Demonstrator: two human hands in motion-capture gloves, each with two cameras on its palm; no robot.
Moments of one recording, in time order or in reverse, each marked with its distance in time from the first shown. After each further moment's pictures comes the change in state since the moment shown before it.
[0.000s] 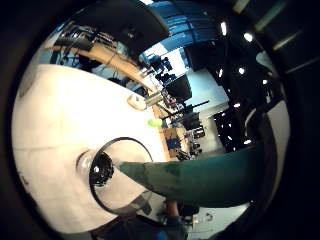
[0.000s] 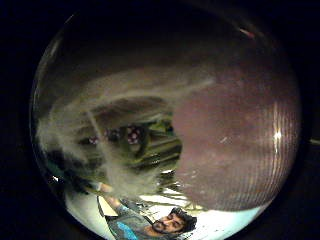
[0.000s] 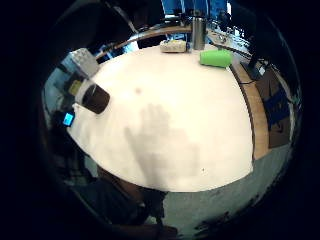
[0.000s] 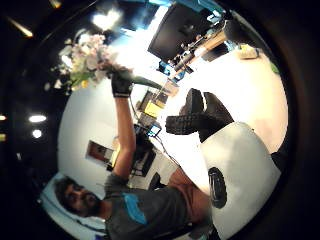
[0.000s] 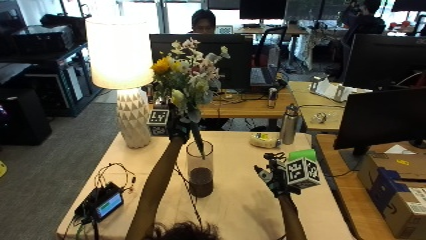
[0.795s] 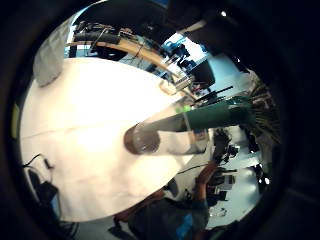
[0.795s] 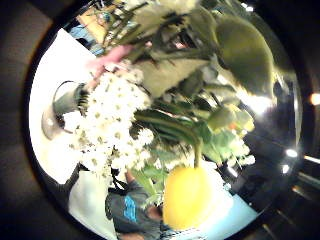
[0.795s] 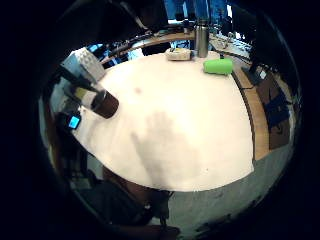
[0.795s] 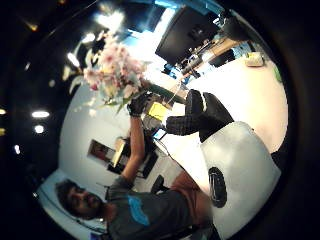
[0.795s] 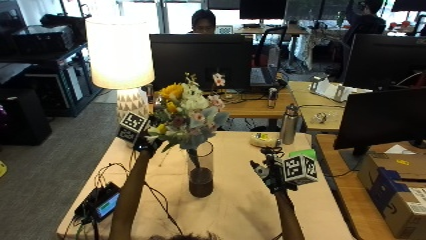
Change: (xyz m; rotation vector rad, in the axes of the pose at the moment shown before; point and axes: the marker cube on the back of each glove) left arm -0.013 0.074 -0.073 -0.143 -0.298 -0.153; right arm -0.027 -0.007 -0.012 0.045 -0.036 -0.031
